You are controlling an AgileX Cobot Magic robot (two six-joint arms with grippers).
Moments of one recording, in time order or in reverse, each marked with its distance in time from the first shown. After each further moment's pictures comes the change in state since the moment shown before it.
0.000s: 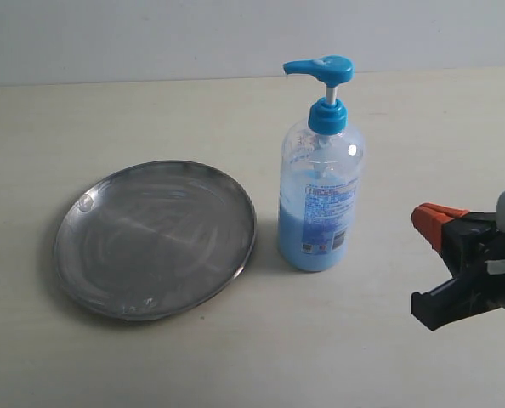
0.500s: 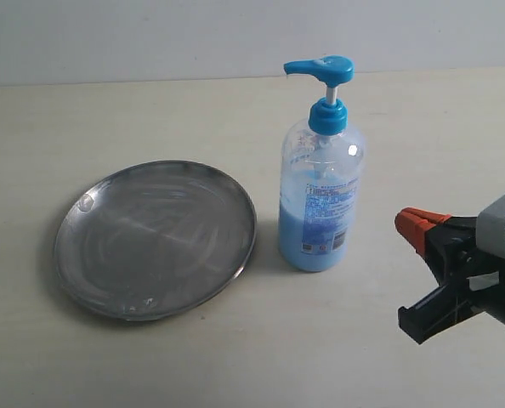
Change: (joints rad) left arm 0.000 0.000 0.000 0.000 0.000 0.000; right arm 0.000 0.131 0.016 -0.090 -0.169 0.007
